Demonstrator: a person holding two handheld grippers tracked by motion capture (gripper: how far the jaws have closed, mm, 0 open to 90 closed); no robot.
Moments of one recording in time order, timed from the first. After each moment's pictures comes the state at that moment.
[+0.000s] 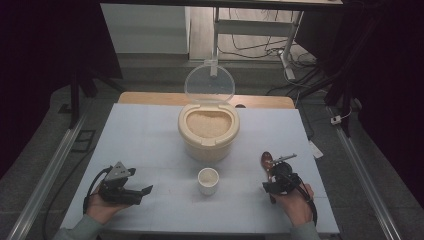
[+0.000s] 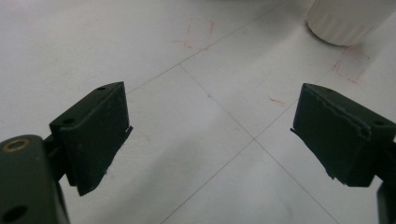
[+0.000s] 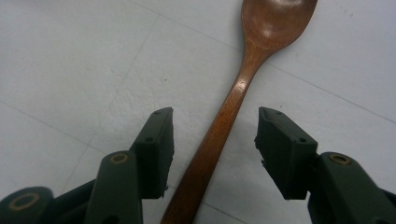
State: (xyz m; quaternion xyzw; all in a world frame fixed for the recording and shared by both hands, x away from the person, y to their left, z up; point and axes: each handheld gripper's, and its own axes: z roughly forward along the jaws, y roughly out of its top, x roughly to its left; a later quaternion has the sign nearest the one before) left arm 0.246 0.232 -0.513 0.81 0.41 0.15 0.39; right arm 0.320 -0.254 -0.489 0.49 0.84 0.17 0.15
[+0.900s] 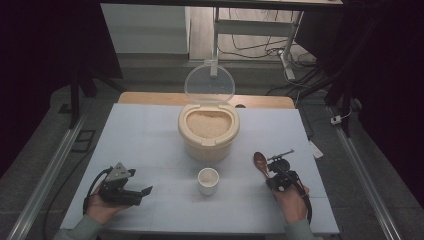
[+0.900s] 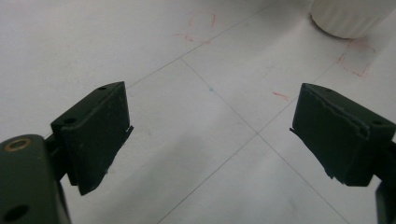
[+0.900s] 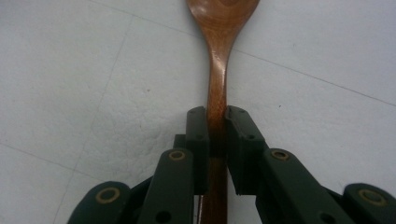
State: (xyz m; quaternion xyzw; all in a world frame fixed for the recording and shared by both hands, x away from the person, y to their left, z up) left arm 0.246 0.232 -0.516 0.81 0.41 0.15 0.38; right arm 0.336 -0.251 -0.495 0.54 0.82 0.14 0.13
